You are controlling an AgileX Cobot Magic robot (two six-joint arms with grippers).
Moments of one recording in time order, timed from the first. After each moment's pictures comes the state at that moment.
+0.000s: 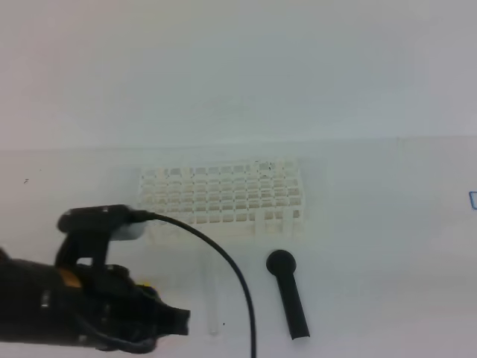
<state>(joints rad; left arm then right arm) -0.49 1.12 -0.70 -0.31 0.64 0.00 0.00 0.46 -0.75 0.14 1.09 -0.14</state>
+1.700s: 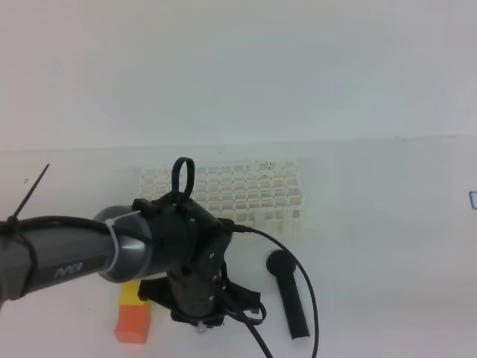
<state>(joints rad) -0.75 1.88 -1.10 0.25 0.68 -0.64 0.00 0.46 -0.75 0.27 1.24 -0.07</state>
